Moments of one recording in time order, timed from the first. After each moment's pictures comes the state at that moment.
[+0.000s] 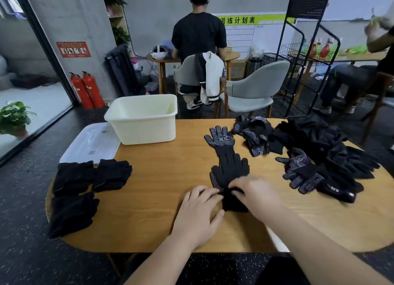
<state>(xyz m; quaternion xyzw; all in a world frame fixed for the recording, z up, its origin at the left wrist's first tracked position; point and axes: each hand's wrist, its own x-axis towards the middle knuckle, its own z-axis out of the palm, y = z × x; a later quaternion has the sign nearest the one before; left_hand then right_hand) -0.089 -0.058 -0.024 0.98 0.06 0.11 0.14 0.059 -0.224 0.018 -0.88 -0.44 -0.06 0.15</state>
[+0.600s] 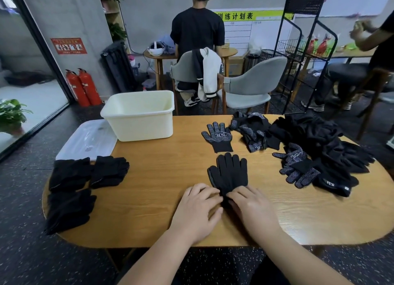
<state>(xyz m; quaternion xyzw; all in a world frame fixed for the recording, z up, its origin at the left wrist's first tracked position) -0.091 -0.061 -0.023 0.98 0.02 0.11 0.14 0.027 -0.245 -0.045 -0.83 -0.46 -0.23 0.20</state>
